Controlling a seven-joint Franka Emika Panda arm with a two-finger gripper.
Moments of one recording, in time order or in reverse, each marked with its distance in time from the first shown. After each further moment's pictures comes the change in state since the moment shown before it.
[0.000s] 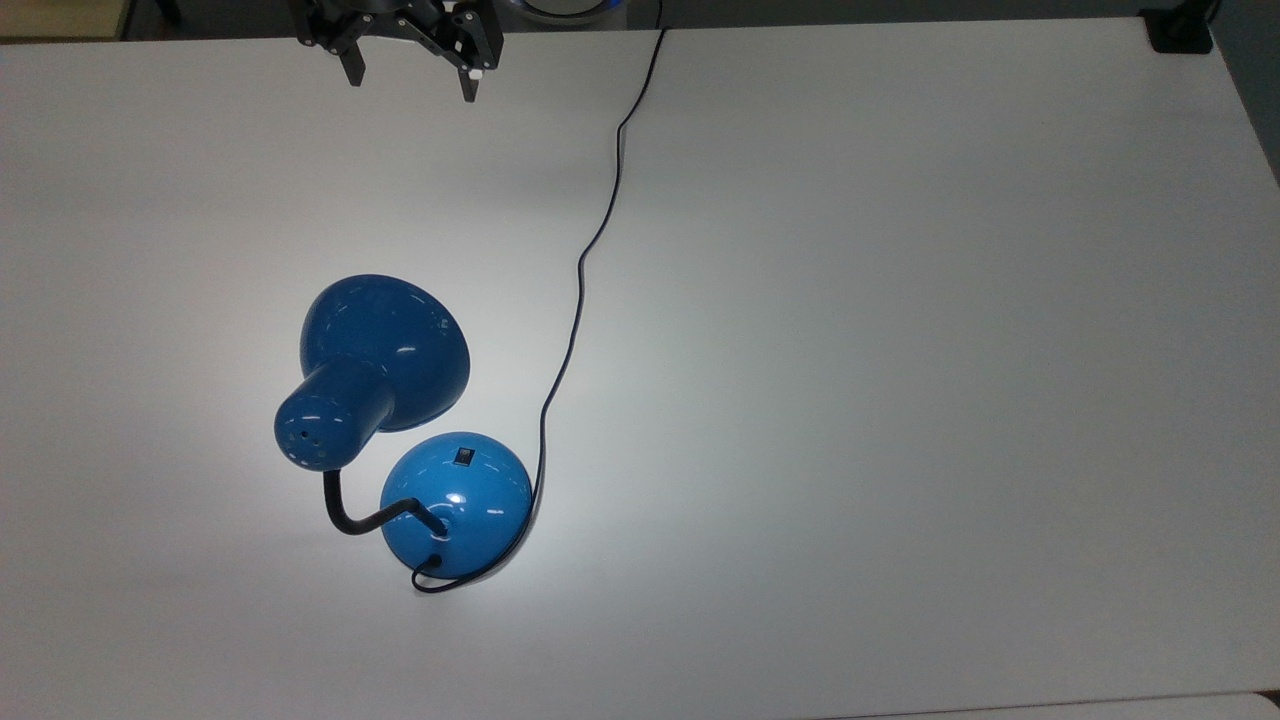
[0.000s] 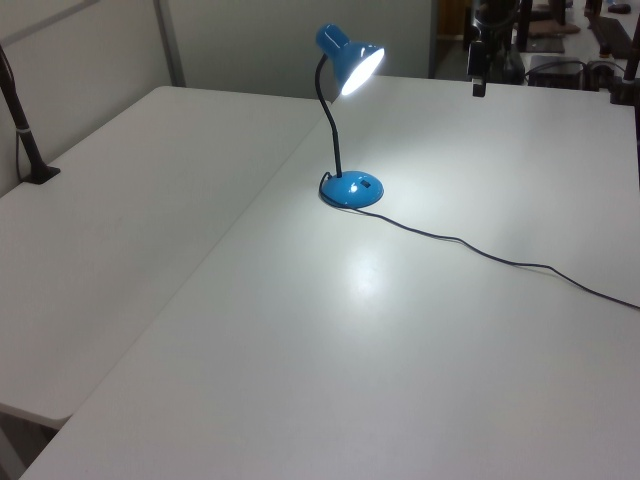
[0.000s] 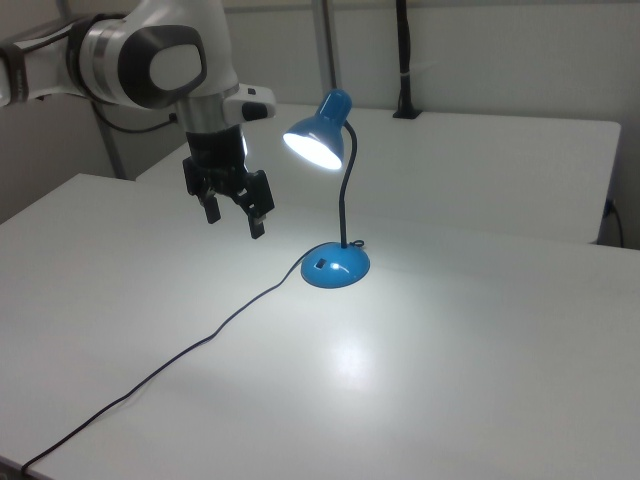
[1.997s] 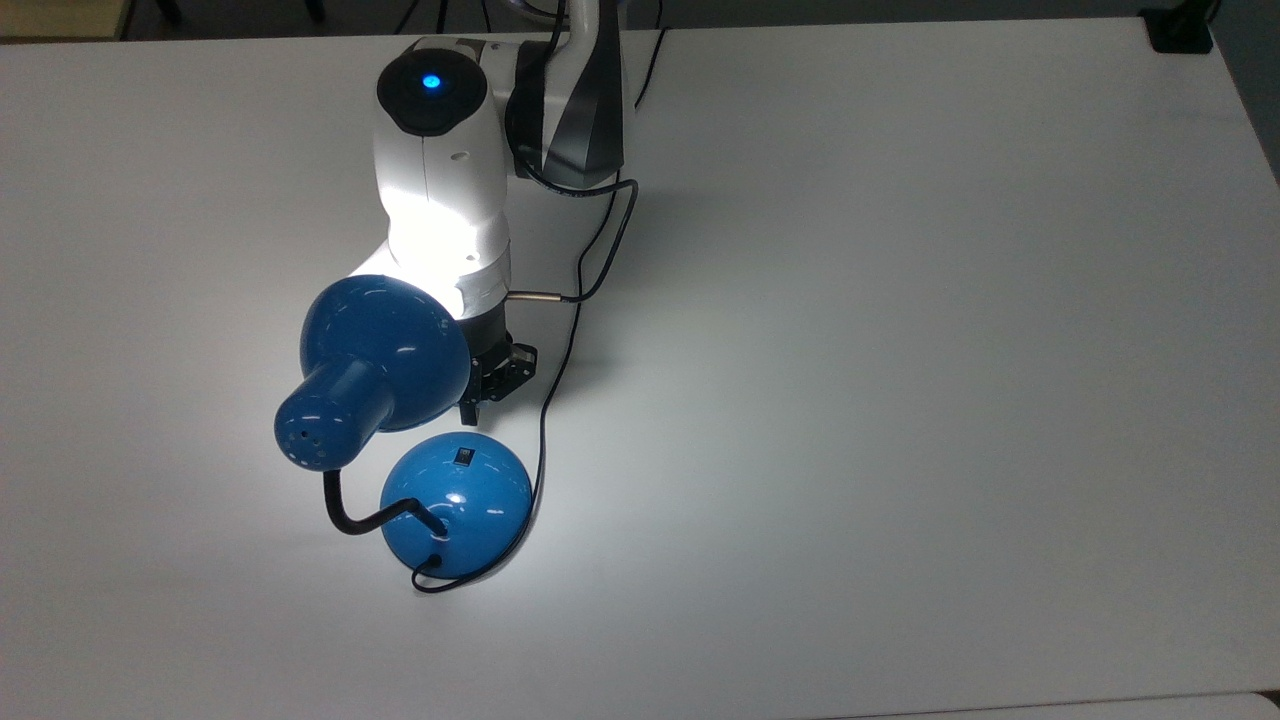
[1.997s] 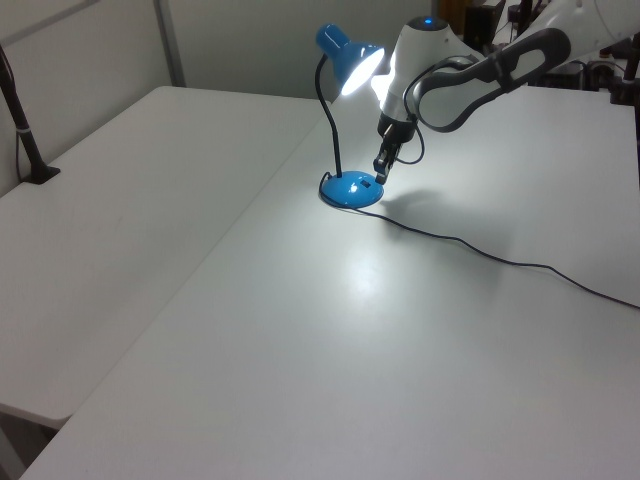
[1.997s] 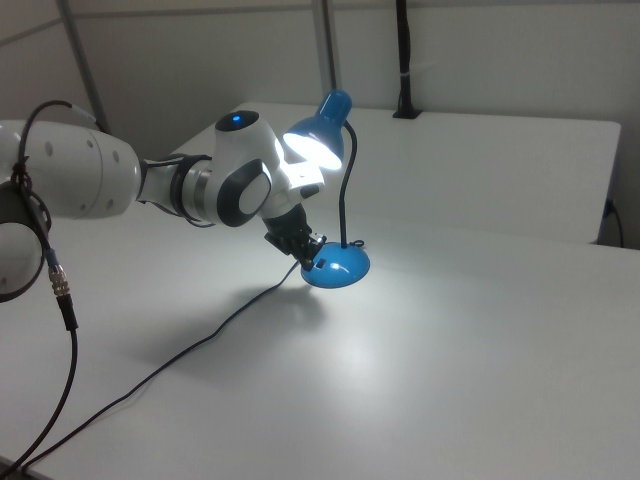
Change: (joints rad) arm 0.058 0.522 0.002 0.104 0.032 0.712 -0.055
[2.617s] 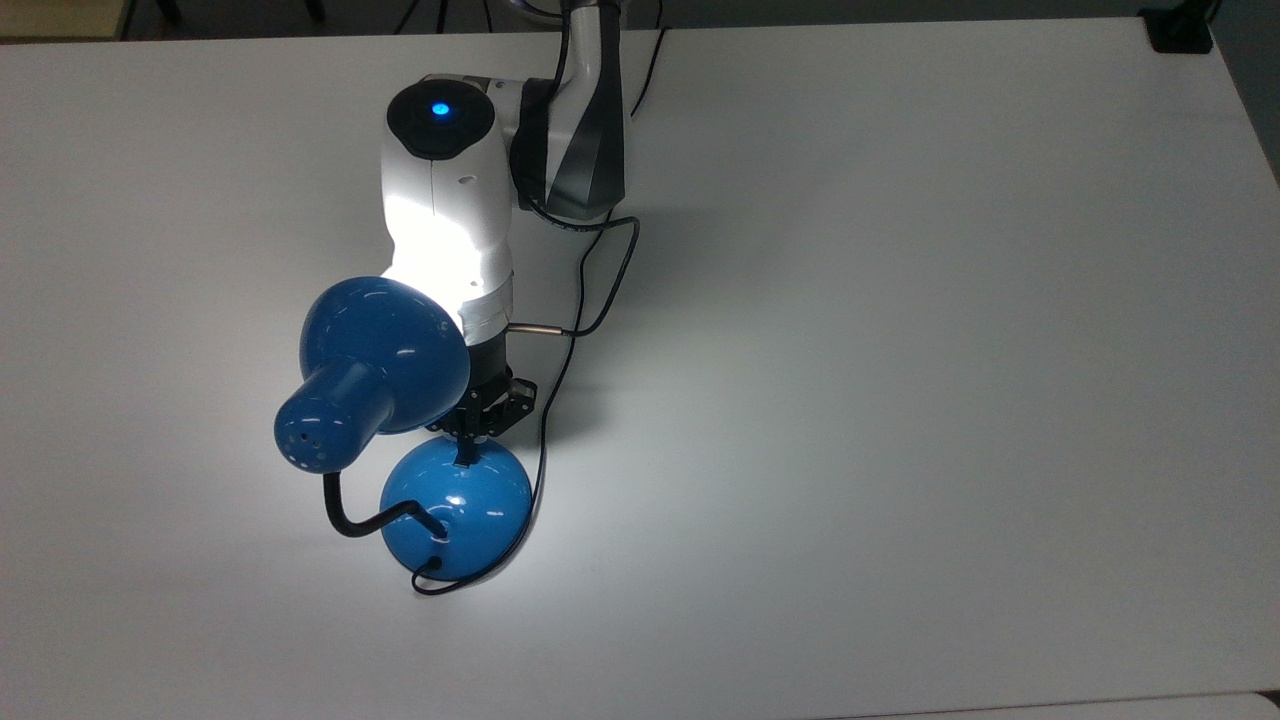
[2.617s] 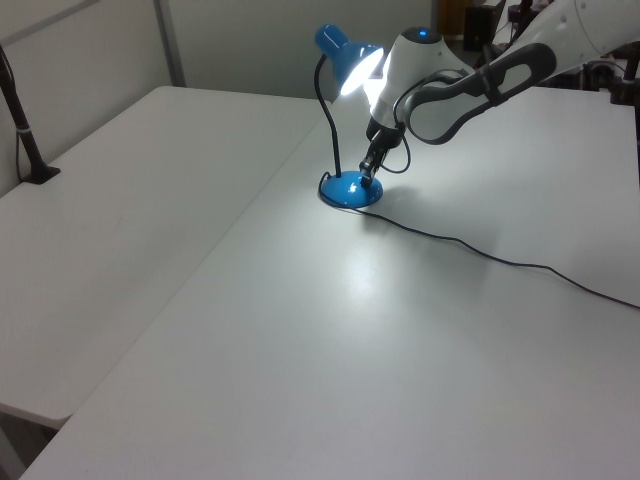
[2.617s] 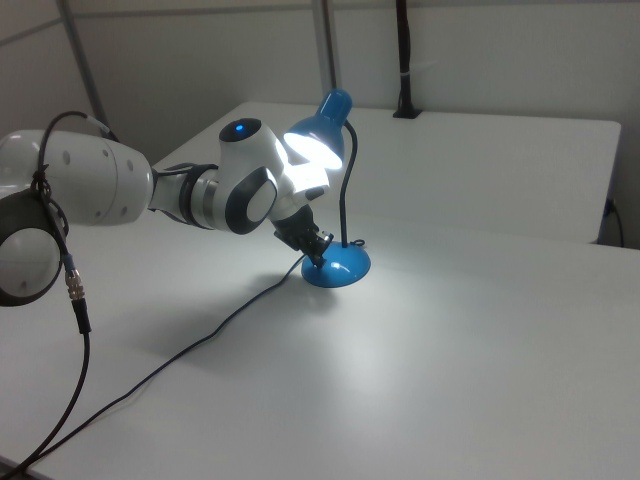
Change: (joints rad) arm 0.000 0.069 0.000 0.053 0.000 0.097 0.051
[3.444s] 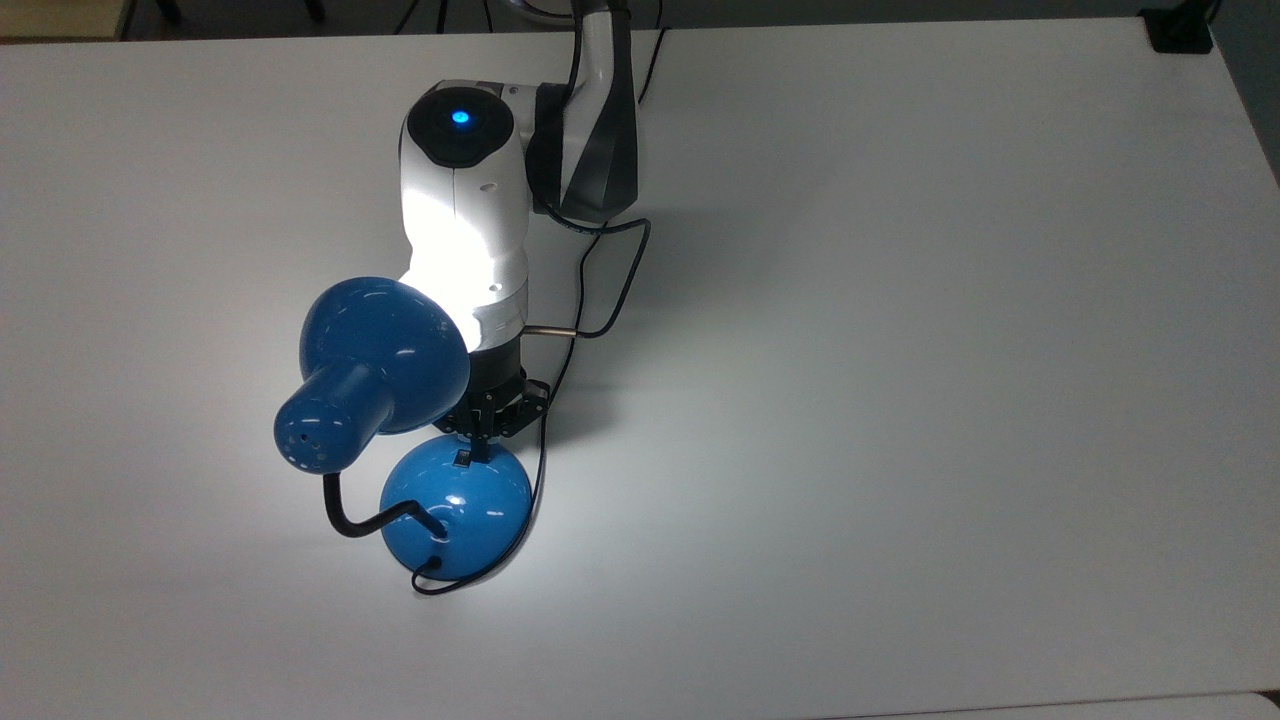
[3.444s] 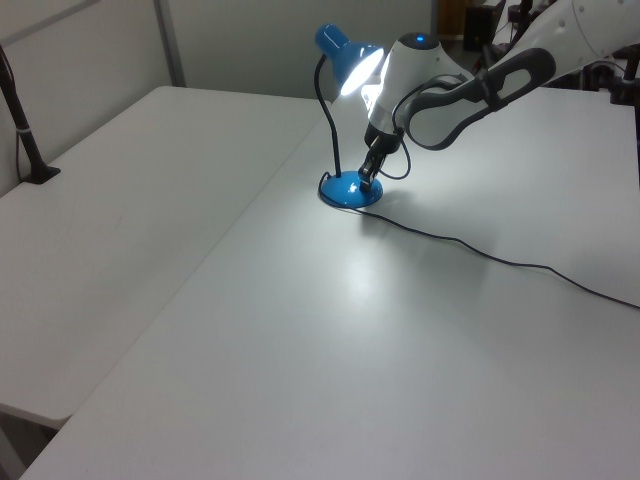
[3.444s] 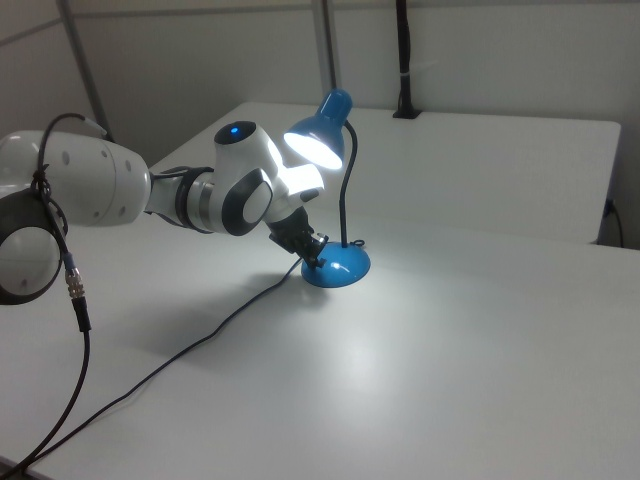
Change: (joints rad) arm 0.015 0.007 0.000 -0.005 -0.014 0.002 0.000
